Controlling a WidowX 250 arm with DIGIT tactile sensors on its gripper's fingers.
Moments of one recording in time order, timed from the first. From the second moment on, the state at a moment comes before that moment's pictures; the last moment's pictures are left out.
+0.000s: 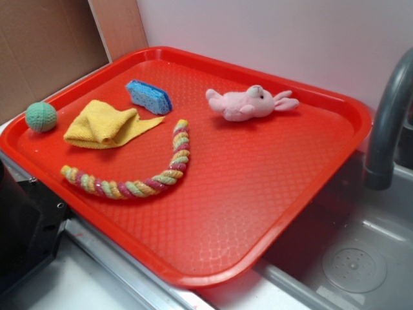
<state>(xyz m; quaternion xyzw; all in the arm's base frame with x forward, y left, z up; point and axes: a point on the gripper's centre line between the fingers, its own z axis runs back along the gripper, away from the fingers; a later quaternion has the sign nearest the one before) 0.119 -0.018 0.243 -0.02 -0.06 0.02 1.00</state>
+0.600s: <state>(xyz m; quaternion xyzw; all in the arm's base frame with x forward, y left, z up) 0.161 0.002 0.205 0.01 -0.05 -0.06 1.00</state>
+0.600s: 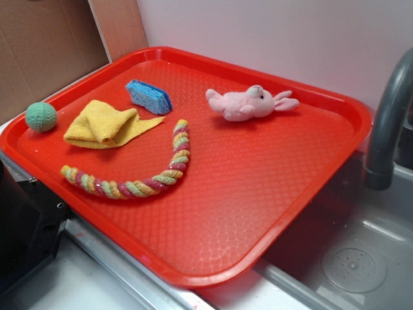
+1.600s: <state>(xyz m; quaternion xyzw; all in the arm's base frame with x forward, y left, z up) 0.281 -0.070 0.094 0.01 -0.08 -0.34 0.94</state>
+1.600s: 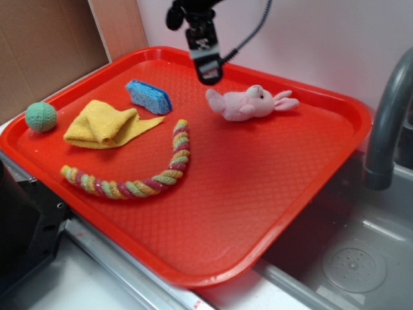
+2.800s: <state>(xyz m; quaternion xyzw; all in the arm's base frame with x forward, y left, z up) 0.275 -0.078 0.031 0.00 -0.04 -0.28 0.96</state>
